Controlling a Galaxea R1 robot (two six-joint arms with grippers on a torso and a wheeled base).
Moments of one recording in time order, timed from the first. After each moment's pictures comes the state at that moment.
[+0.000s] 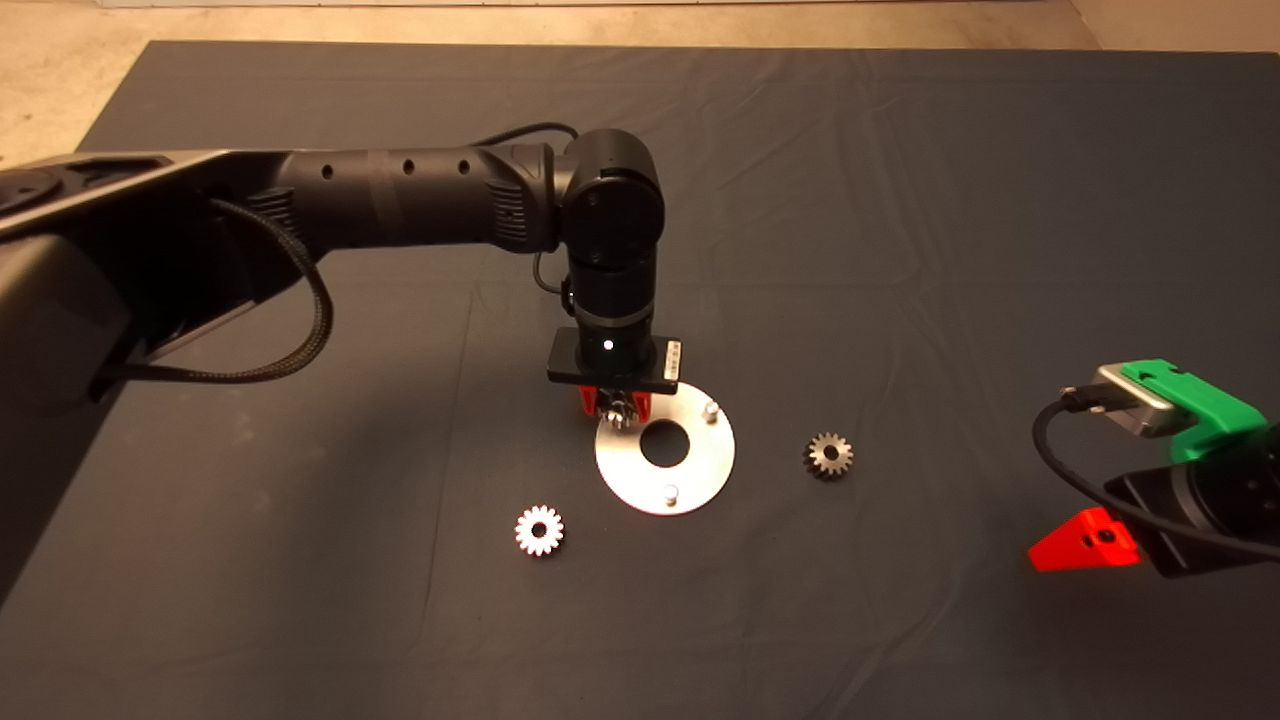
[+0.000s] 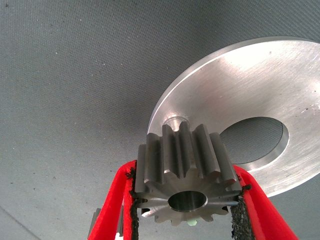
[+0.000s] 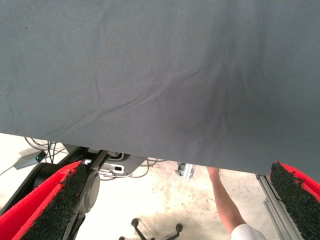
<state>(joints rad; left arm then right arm) -0.38 2.87 -1.36 0.15 1.53 -1.38 0.58 2.04 -0.39 -0.01 -1.53 1.55</state>
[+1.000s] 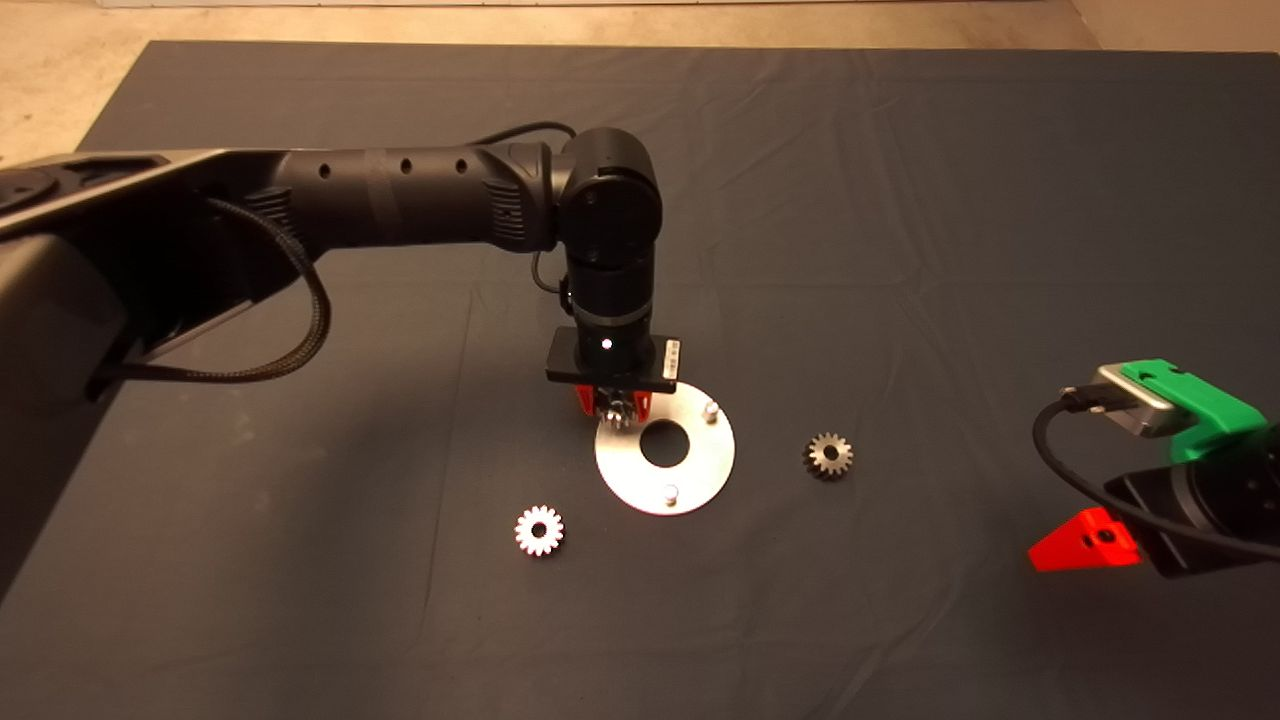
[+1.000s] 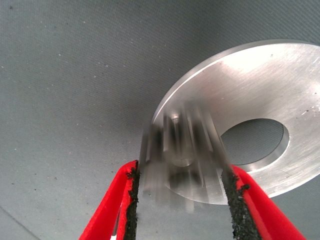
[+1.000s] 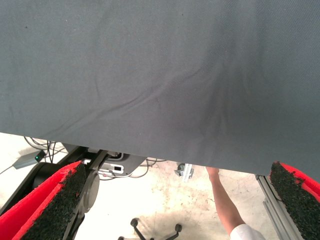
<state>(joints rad) -0.38 2.86 -1.36 0.15 1.53 -1.38 0.58 2.04 -0.39 -0.01 -1.53 1.55</state>
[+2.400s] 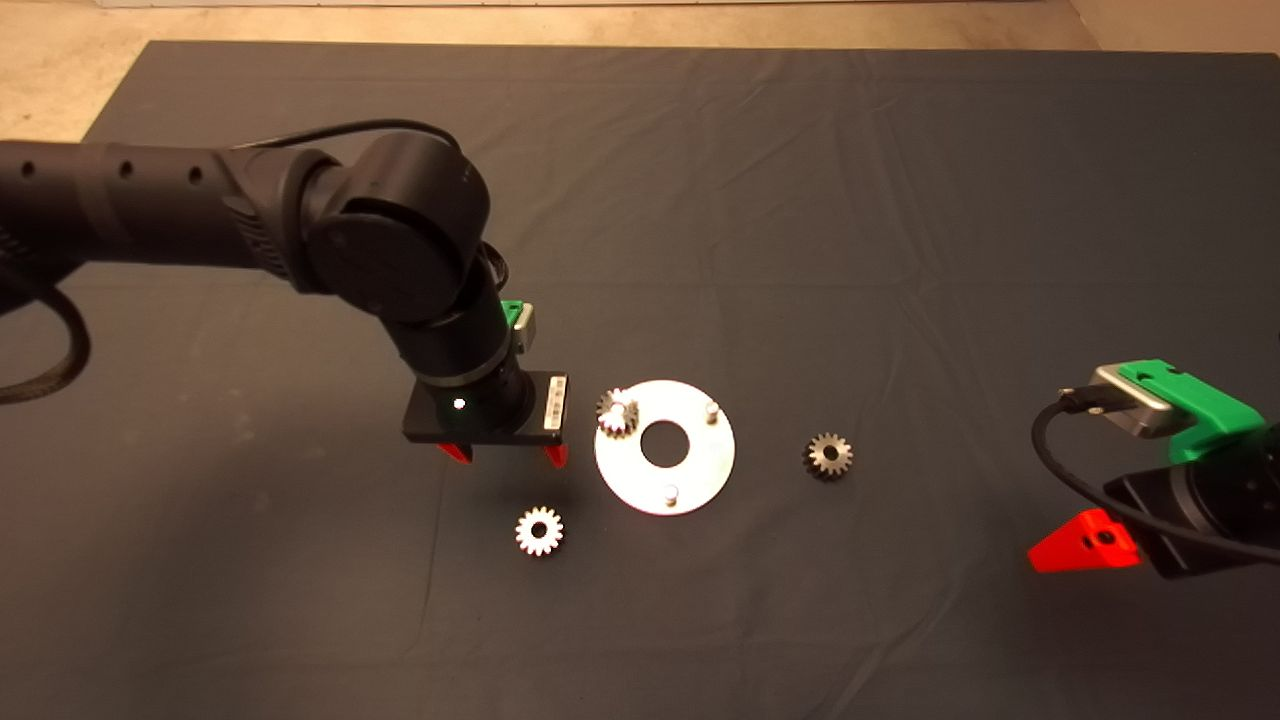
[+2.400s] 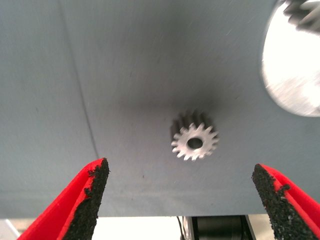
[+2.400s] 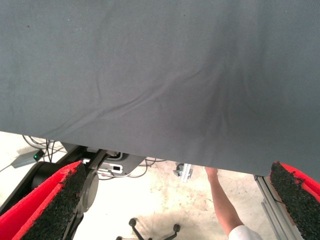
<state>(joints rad) -0.44 2.52 -0.84 0.15 1.53 -1.69 0.58 2.05 -0.39 -0.01 -1.53 1.54</state>
